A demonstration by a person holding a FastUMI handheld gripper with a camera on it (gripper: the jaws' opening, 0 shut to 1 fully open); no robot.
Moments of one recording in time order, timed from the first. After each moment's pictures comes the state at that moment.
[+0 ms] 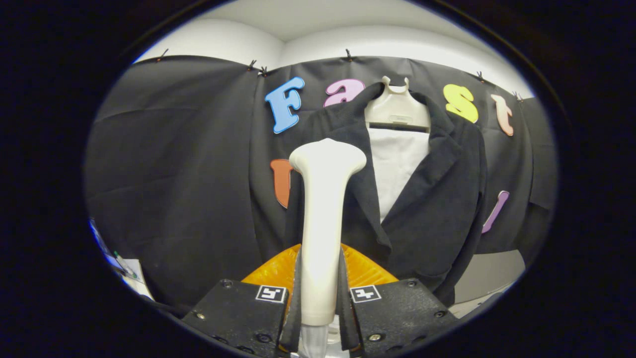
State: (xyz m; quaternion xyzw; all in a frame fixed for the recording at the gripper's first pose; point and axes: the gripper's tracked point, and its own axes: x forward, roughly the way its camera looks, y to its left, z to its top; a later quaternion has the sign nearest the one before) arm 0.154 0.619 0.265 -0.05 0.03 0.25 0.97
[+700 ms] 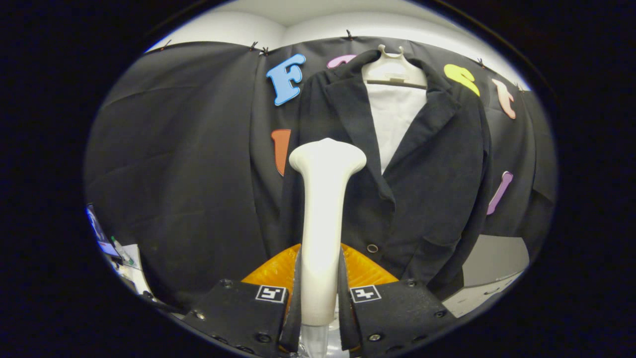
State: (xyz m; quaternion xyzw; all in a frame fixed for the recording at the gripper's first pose) arm 0.164 0.598 0.179 -0.07 0.09 0.26 0.96
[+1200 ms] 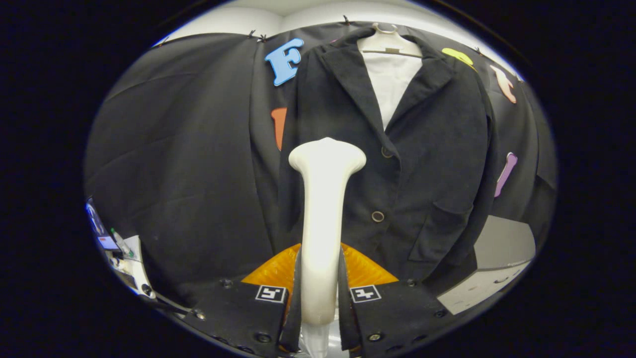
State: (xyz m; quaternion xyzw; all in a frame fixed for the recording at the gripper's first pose) arm 0.170 0.581 0.116 -0.08 0.14 0.26 0.95
